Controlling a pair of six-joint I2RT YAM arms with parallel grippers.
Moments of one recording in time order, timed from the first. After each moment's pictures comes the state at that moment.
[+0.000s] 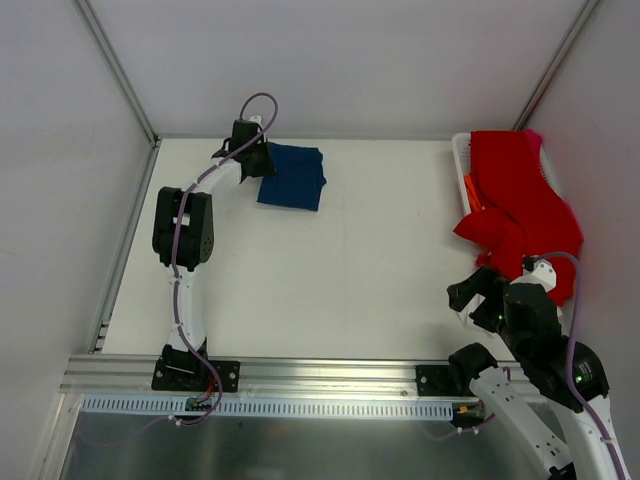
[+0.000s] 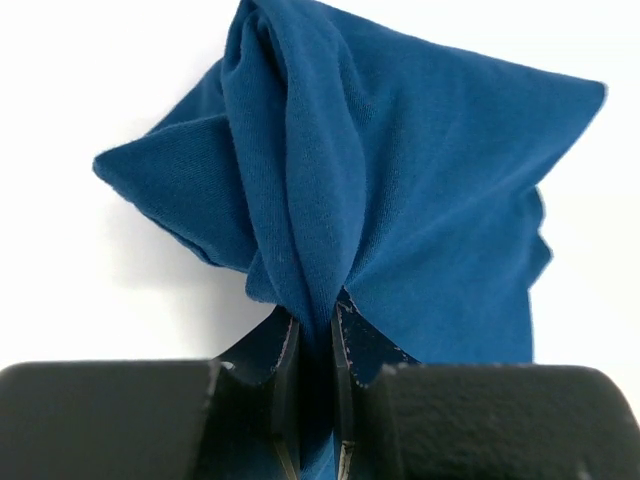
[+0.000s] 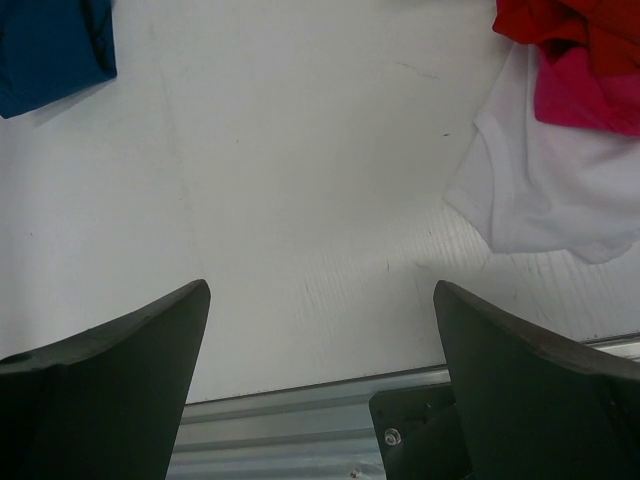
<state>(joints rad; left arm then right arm) -0.22 2.19 1.72 -0.23 0.09 -0.36 0.48 0.32 0.90 -1.23 0.36 0.76</state>
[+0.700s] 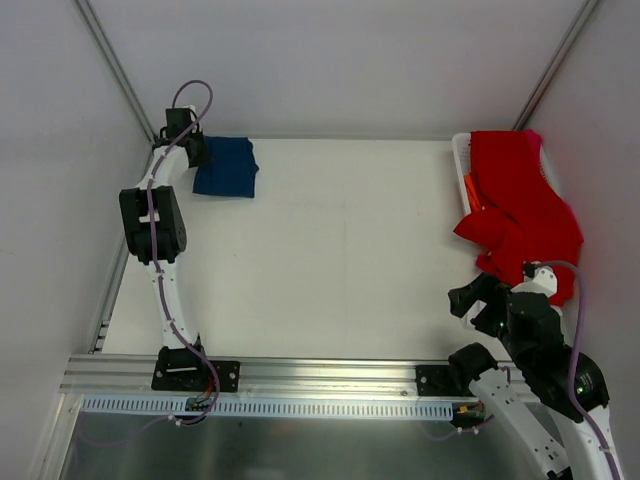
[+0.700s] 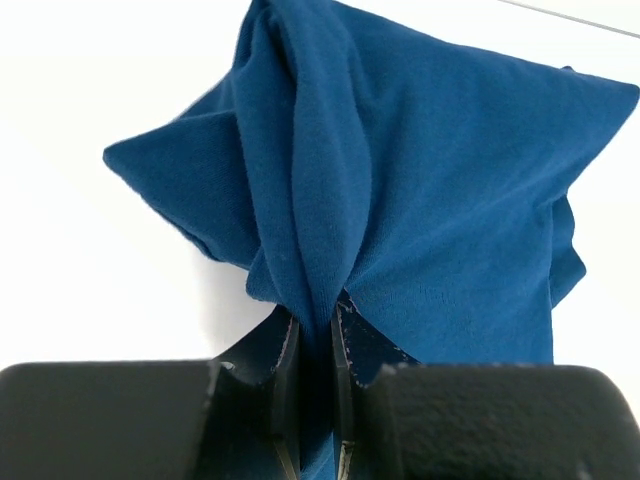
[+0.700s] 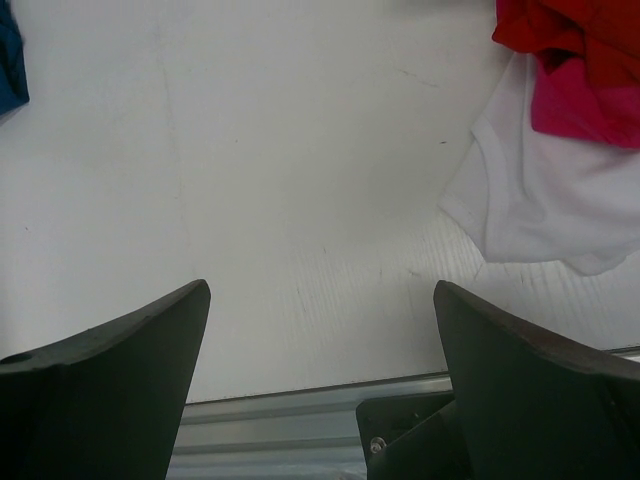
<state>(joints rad) 0.09 2.26 1.91 -0.41 0.03 -0.15 0.48 0.26 0.86 -1.22 0.36 0.72</state>
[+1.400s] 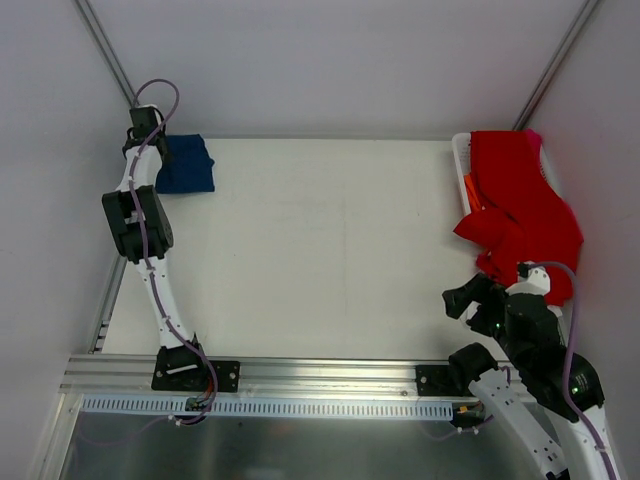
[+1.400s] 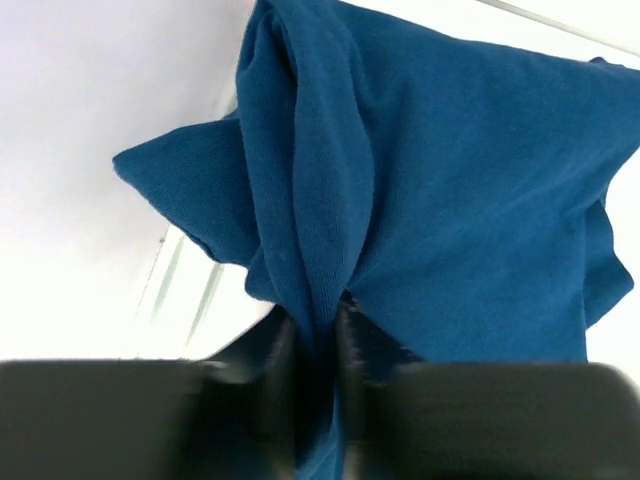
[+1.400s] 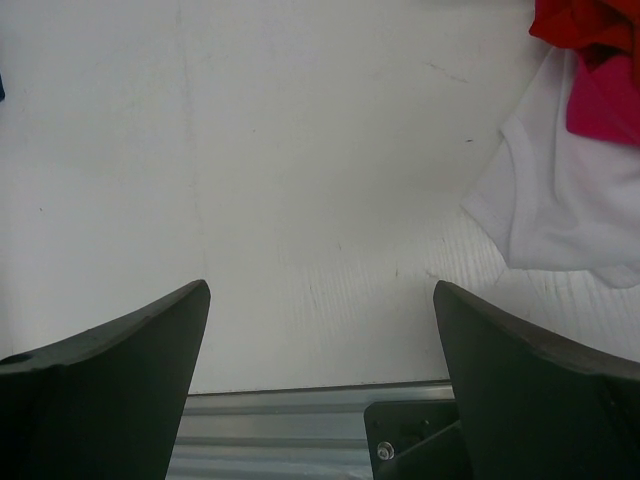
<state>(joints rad) 0.26 2.34 2.04 -0.42 -0.17 -0.01 0.48 0.22 0.82 -1.18 0.30 0.70</state>
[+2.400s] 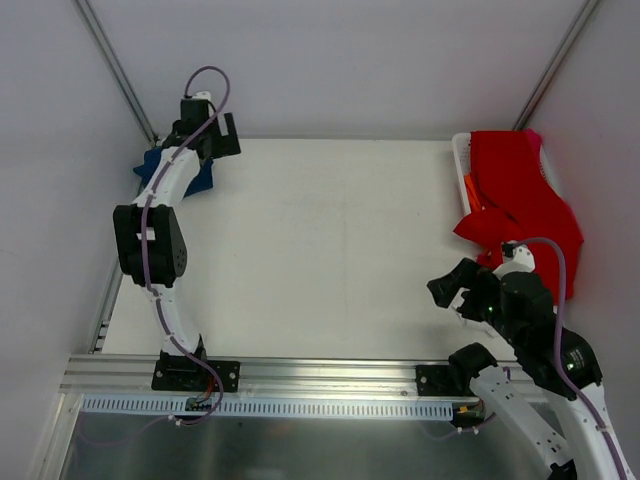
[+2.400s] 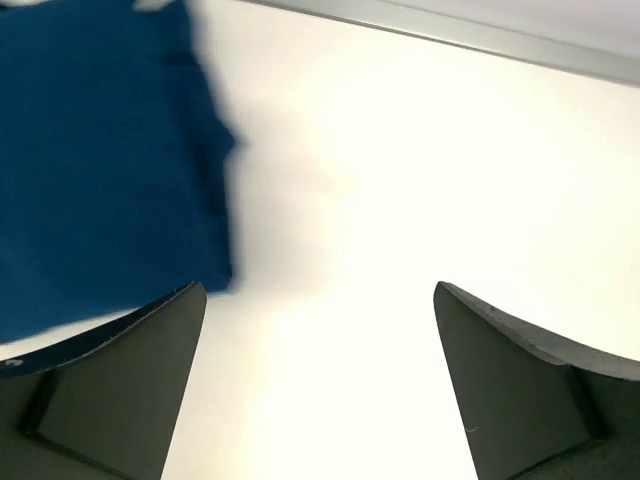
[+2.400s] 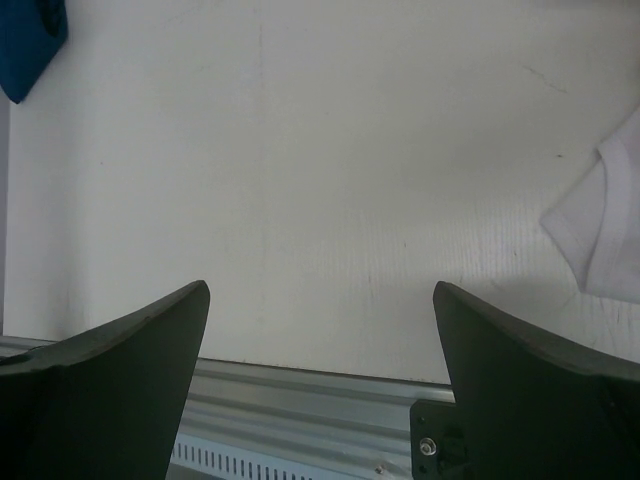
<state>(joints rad) 0.04 2.01 1.76 -0.42 -0.11 -0.19 0.48 0.35 0.85 -1.08 0.17 0.67</state>
